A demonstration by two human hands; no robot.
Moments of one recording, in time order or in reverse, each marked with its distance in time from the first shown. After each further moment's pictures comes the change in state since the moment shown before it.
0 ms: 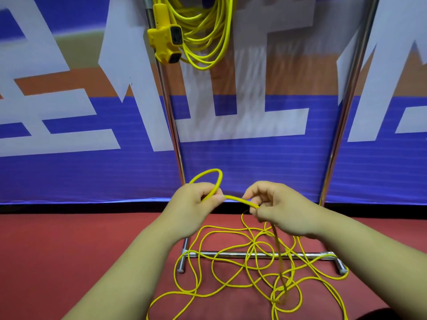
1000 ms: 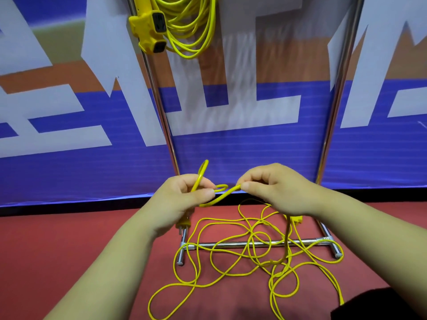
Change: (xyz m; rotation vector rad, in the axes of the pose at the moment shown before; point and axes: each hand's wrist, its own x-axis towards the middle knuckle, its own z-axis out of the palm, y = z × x) left_hand -0.004 -0.004 -0.008 -0.512 -0.162 -0.198; right_hand 0.000 -0.013 -0.016 -0.325 0.072 -0.202
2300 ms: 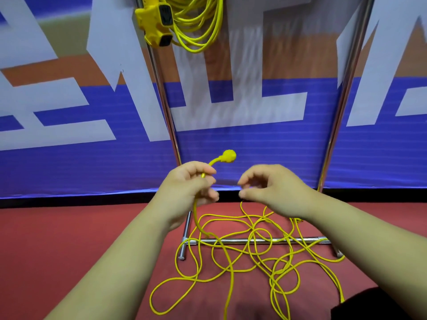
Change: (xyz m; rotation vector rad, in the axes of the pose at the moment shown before) left_hand -0.001 0.014 0.020 -0.247 0.212 -0.058; right_hand 0.003 0.008 0.021 0.083 0.094 0.108
